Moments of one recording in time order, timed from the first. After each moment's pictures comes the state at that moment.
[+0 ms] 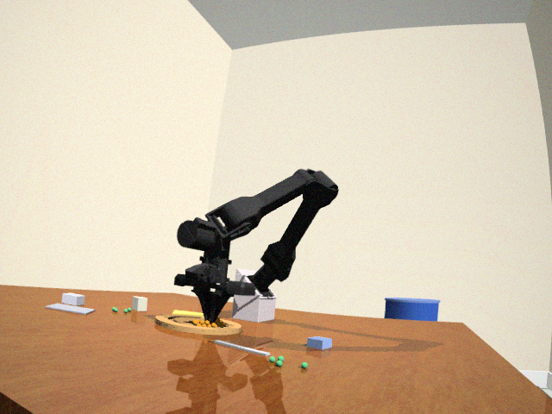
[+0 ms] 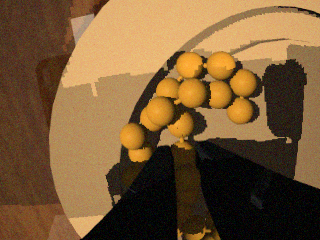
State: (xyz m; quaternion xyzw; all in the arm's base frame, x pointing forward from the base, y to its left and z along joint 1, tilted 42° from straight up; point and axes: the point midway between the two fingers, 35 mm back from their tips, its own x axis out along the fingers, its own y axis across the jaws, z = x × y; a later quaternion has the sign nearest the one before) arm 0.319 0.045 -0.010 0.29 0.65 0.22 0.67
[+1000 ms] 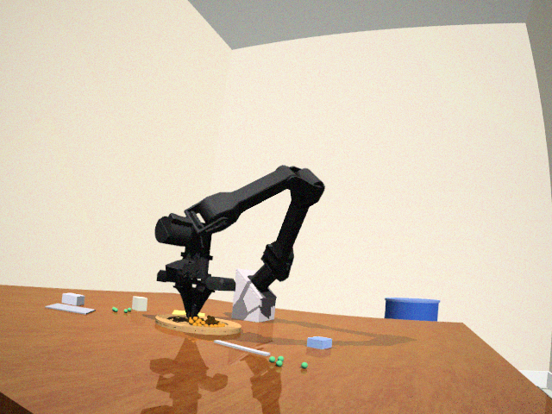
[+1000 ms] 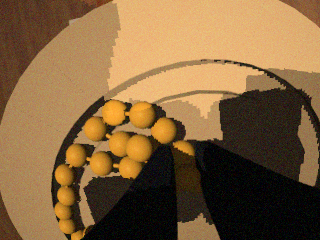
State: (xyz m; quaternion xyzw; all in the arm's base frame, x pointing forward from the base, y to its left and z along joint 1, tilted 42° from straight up) arm 0.336 0.012 -0.032 0.29 0.65 0.22 0.67
